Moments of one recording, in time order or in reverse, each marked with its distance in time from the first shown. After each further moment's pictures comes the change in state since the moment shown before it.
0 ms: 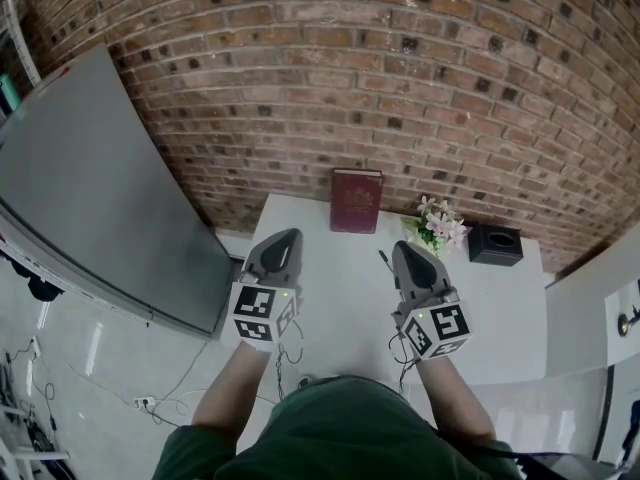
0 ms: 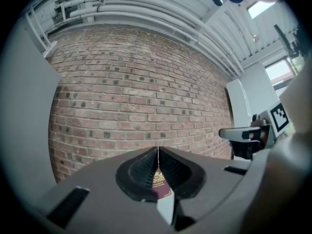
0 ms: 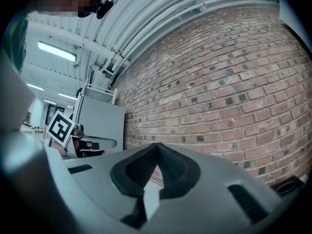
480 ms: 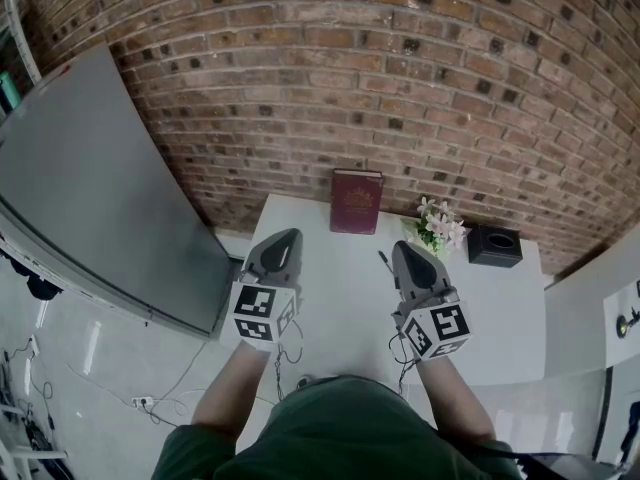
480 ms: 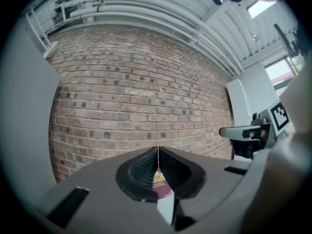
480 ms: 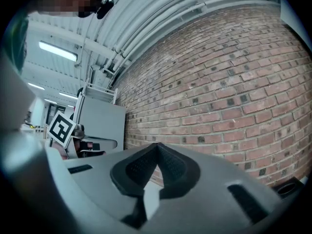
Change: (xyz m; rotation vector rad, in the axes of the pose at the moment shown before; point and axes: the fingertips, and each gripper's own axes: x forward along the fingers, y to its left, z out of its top) left arm 0.000 0.002 -0.001 0.000 0.001 0.002; right arm 0.002 0.002 0.003 -0.009 -0.001 0.006
